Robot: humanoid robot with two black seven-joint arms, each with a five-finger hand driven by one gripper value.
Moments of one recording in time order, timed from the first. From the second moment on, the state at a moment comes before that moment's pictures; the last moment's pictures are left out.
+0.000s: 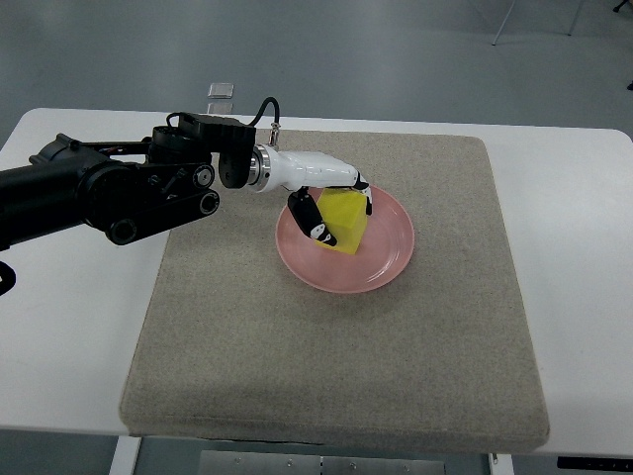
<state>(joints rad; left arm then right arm) -1.27 0.26 0.00 -0.98 1.32 -0.20 -0.18 0.02 0.00 -0.09 0.15 -0.06 -0.08 0.00</state>
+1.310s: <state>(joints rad) -1.20 0.48 -0.18 -0.78 0.29 -0.49 -0.18 0.02 0.00 -0.09 0.15 -0.06 -0.08 0.00</state>
